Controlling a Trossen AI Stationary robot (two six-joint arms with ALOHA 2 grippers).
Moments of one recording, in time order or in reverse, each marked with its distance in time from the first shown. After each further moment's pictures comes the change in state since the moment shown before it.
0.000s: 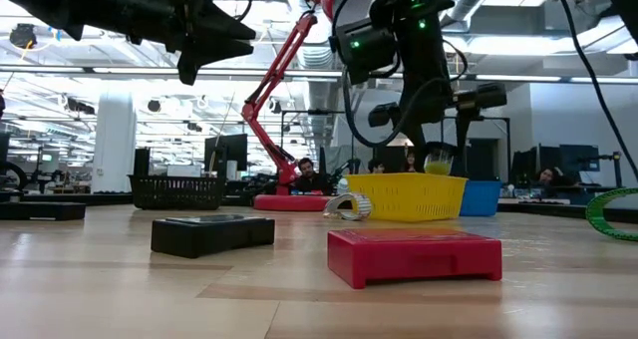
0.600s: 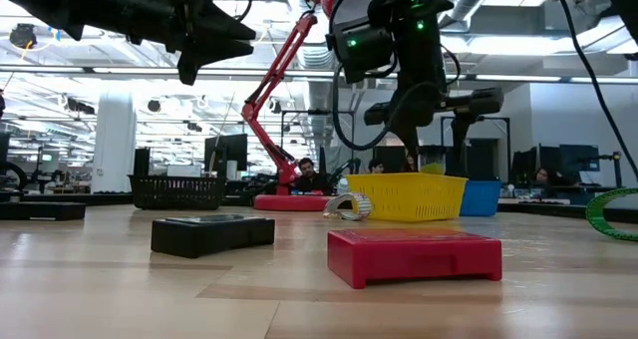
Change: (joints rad) left arm 0.000 0.000 0.000 -0.001 0.000 0.000; right arm 0.011 0.008 0.000 0.038 0.005 0.141
